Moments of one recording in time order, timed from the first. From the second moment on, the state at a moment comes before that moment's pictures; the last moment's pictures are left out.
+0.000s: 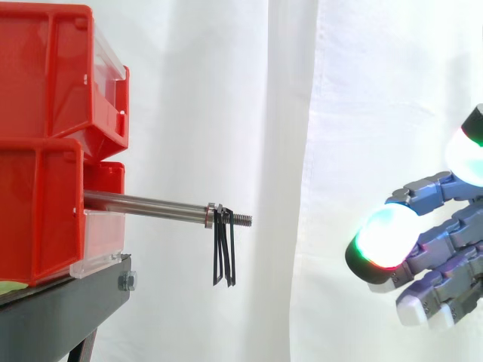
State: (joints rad) arm 0.25 -1.99 -1.67 -2.64 -1.13 -0.43
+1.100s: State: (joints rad) arm 0.19 -2.33 -1.43 -2.44 -1.24 -0.38
